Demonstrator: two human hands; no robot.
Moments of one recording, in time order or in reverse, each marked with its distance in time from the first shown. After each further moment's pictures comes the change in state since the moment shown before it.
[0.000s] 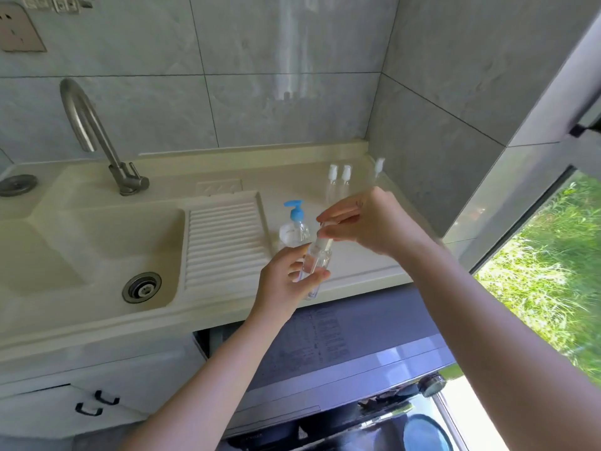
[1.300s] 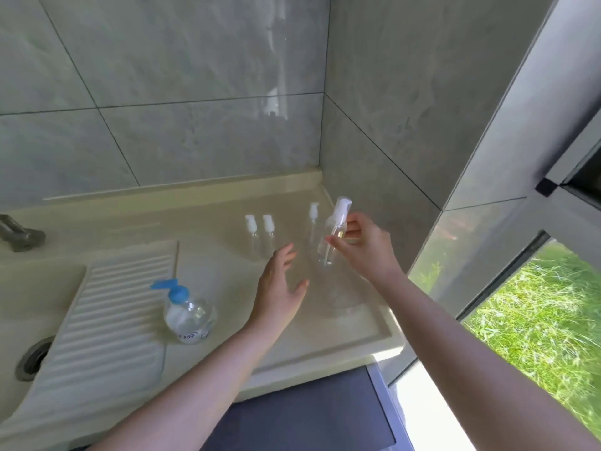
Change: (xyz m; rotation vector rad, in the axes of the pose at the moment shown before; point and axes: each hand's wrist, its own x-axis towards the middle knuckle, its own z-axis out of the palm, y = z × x) left_hand 0.200 -0.016 0.207 0.411 0.059 0.075; right_hand 0.155 0.252 -0.112 0.162 0.326 0.076
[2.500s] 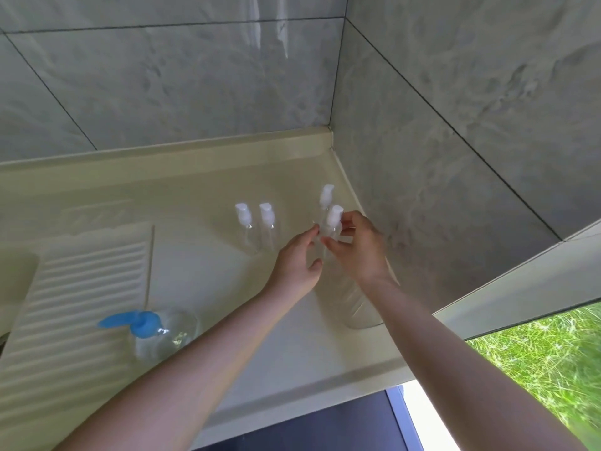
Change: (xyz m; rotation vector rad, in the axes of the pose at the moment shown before) left_hand 0.108 -0.066 0.052 -0.003 -0.251 -0.109; right_hand 0.068 0.088 0.098 -0.077 -0.001 0.100
